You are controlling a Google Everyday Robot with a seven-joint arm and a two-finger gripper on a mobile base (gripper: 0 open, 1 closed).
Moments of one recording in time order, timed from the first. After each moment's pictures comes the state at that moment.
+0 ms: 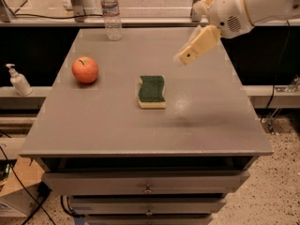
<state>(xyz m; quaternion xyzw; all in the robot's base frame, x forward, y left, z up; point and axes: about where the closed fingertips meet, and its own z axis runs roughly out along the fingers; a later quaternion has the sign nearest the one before) 0.592 -0.096 0.991 -0.54 0.70 0.17 0.43</state>
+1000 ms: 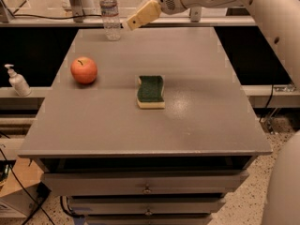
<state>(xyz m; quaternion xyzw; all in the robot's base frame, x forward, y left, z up) 0.730 0.022 1.013 -0.50 0.65 0.21 0.53</state>
